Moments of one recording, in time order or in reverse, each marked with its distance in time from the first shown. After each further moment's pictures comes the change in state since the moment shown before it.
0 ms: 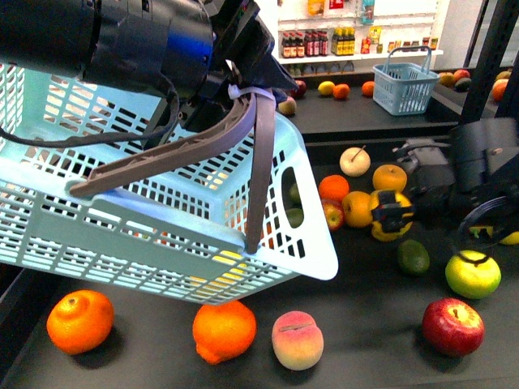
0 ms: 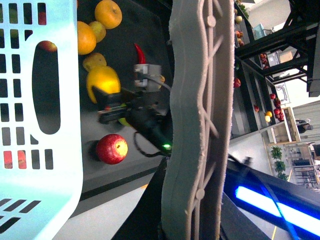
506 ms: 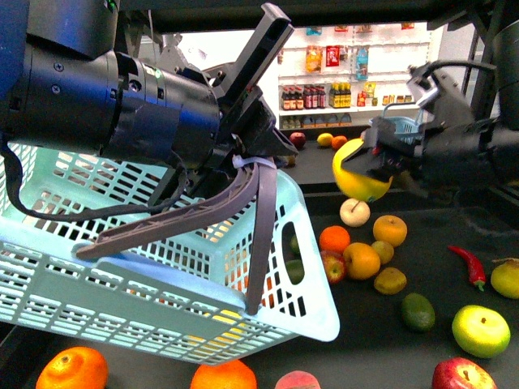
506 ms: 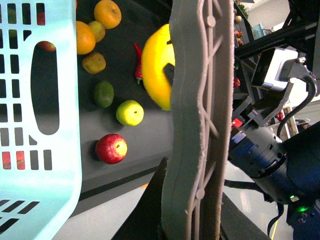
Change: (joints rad) left arm 0.000 0.000 0.000 0.000 0.000 0.000; right arm 0.132 -0.465 -0.252 -0.003 -0.150 0.309
